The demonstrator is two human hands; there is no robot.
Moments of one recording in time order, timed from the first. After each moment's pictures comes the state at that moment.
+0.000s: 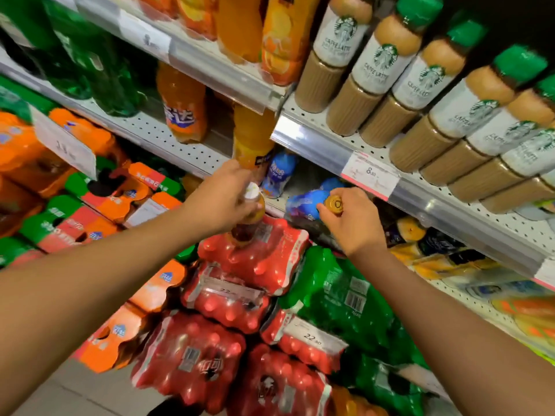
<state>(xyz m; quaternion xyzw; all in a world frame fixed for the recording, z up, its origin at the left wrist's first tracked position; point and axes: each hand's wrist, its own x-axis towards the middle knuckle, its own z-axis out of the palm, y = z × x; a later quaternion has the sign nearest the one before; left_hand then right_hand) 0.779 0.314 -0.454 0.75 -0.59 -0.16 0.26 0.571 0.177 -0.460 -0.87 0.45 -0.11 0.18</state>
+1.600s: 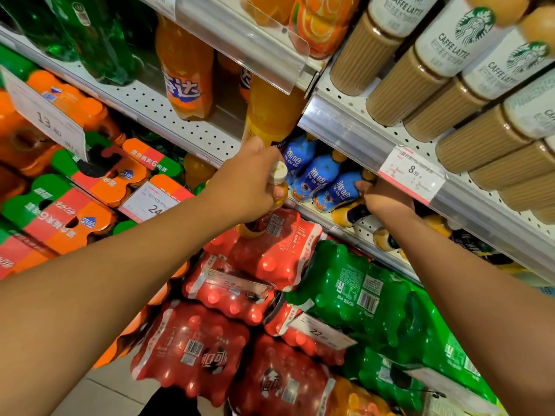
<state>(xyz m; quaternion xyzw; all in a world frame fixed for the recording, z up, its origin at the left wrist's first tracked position) 0.787 0.293 -0.469 0.77 -0.53 -0.21 0.28 0.600 0.097 -0.497 -0.74 0.64 0.07 0.19</state>
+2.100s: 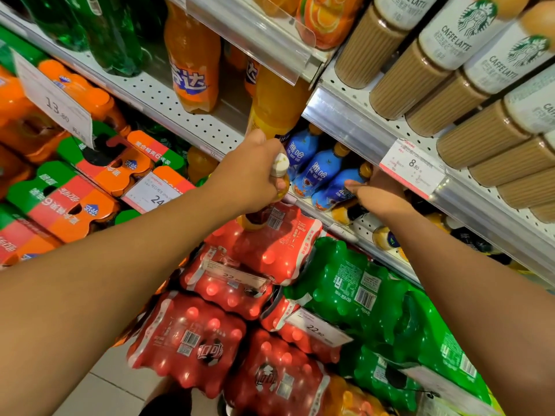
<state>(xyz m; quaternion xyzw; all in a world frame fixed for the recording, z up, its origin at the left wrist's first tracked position) 0.780 0.296 -0.467 0.78 -0.51 -0.19 0.30 0.595 0.106 -0.496 -0.76 0.59 0.05 0.27</state>
